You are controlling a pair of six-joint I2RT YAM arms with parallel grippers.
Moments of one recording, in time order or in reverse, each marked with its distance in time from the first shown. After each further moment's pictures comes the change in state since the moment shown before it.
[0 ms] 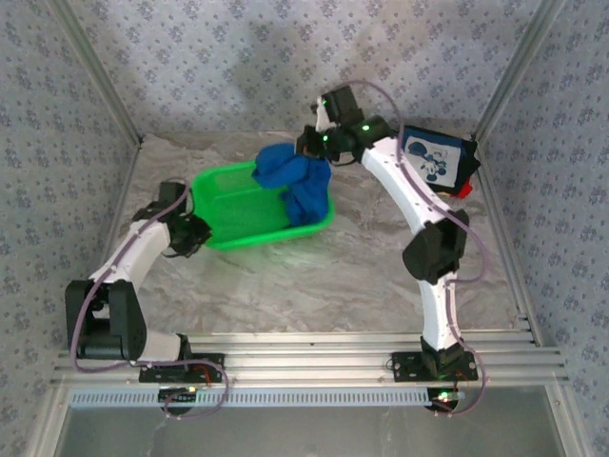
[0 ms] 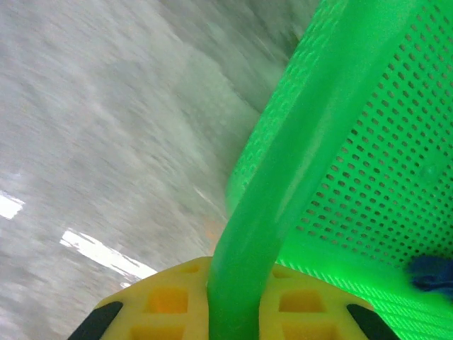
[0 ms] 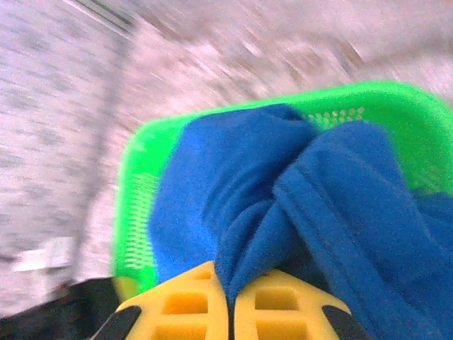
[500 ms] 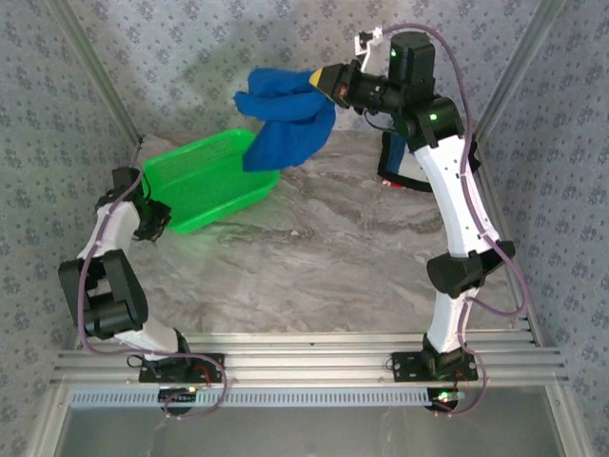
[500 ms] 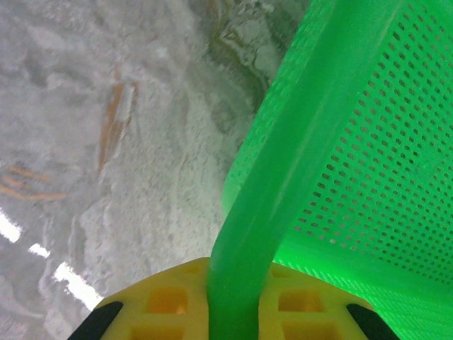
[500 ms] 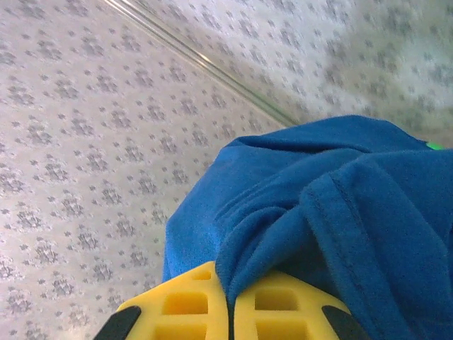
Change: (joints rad) left arm 0.261 0.177 0.192 0.019 -0.028 0.023; right arm -0.109 -0.187 0.125 0.175 -0.272 0.273
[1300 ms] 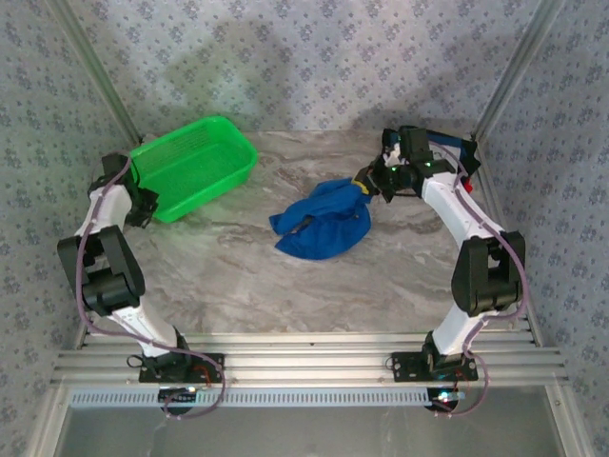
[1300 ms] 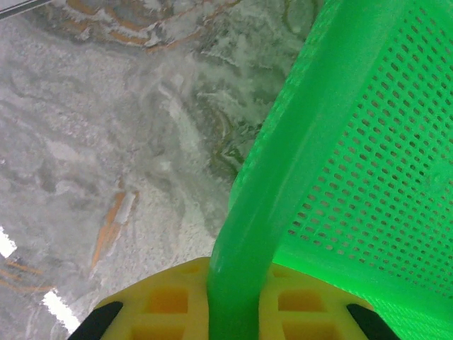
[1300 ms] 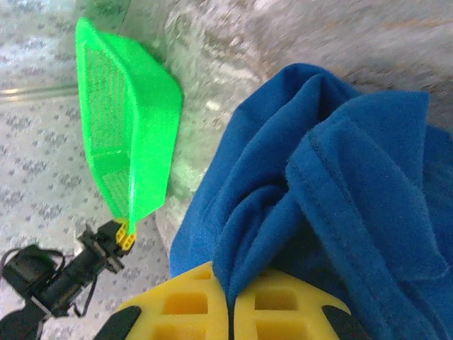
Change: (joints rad) left arm 0.052 0.171 0.181 0.005 -0.074 -0.060; right arm -0.223 -0.180 -0.986 0.127 -0.011 0.091
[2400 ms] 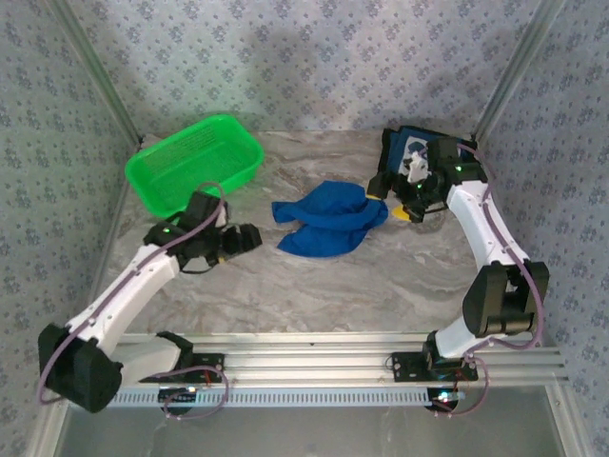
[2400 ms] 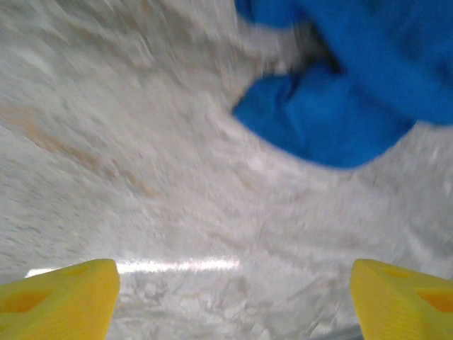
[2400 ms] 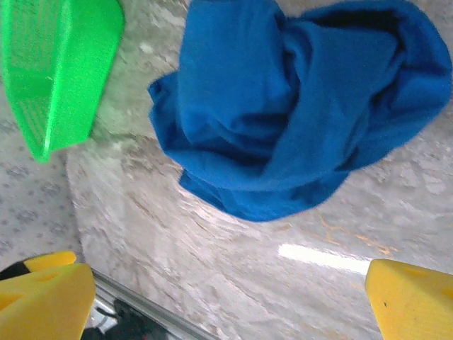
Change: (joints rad) left arm -0.761 -0.572 -0.371 -0.090 0.204 0.143; right arm -0.109 -0.161 -0.025 -0.405 0.024 -0.537
